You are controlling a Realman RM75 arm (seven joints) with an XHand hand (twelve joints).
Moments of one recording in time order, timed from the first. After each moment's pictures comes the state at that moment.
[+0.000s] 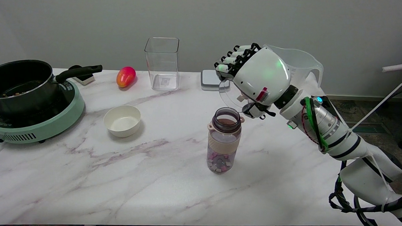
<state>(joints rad) -0.19 -0.93 -1.50 1.86 -0.31 0.60 0.53</state>
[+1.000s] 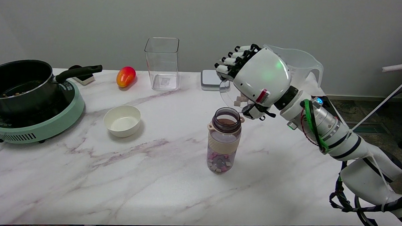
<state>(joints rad) -0.19 -0.93 -1.50 1.85 -0.33 0.62 0.50</state>
